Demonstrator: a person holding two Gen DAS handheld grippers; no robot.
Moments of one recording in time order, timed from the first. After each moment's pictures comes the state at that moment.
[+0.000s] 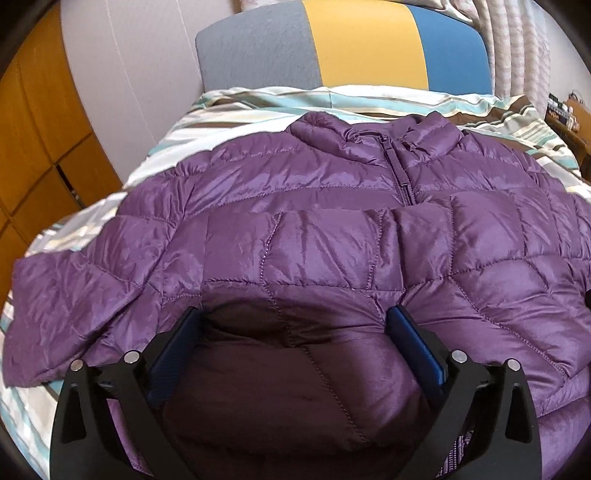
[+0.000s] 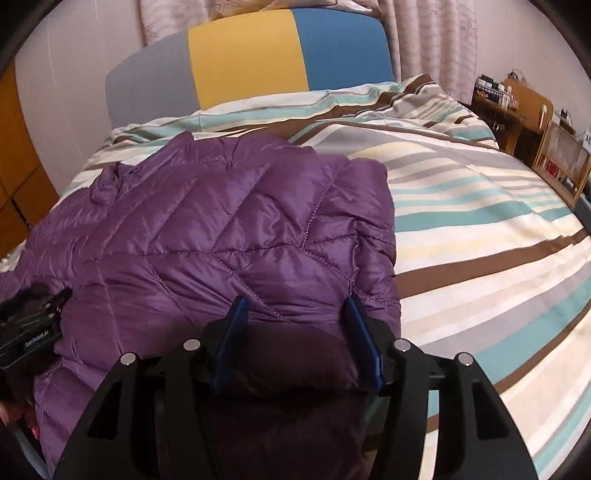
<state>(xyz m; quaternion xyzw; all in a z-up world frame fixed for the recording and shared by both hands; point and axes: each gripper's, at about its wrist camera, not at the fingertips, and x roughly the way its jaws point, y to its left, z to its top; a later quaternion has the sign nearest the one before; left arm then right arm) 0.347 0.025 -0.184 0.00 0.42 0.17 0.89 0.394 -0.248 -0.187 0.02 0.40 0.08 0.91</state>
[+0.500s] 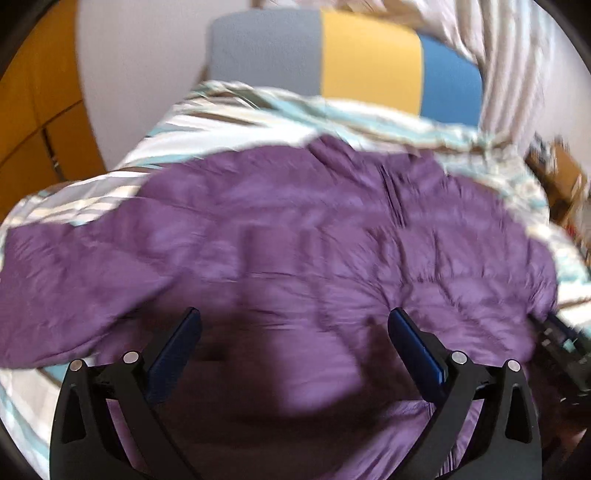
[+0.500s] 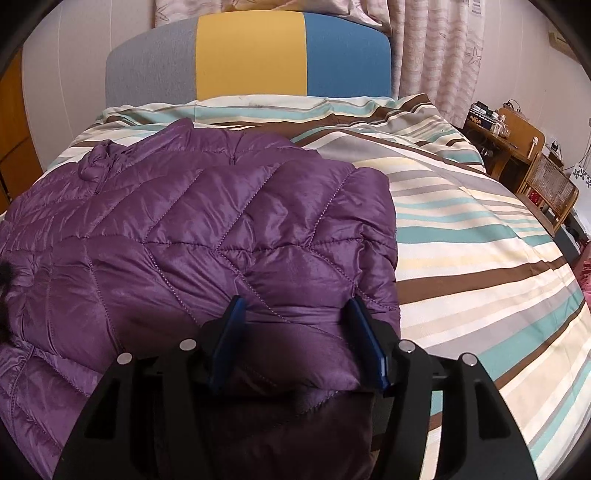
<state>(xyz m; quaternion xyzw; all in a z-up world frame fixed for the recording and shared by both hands) 0.303 0.067 -0.146 -0.09 0.40 0.13 0.90 0.393 -0.232 -0.195 -0.04 0.39 0.04 0.92</state>
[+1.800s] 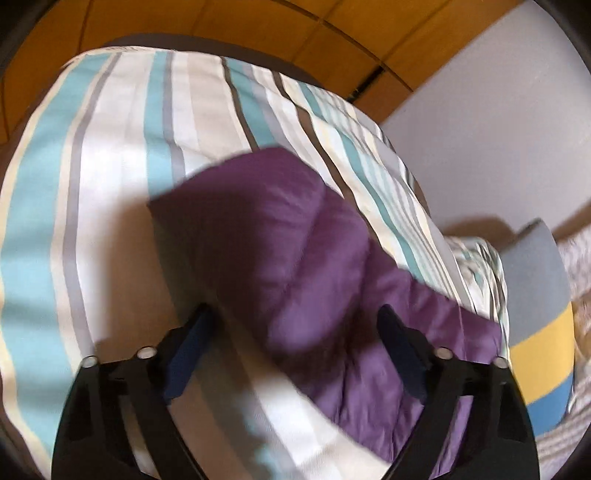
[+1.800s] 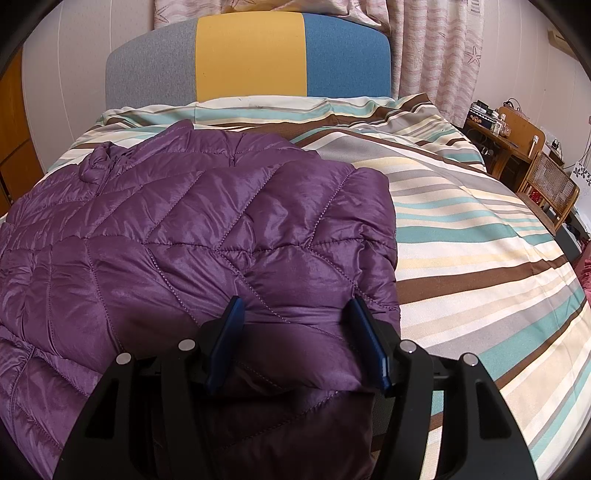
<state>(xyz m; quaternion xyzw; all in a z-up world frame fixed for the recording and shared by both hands) 0.052 0.401 -0.175 -0.48 0.19 0.47 0.72 0.389 -0.233 -0.195 -0.04 0.39 0.04 0.92</state>
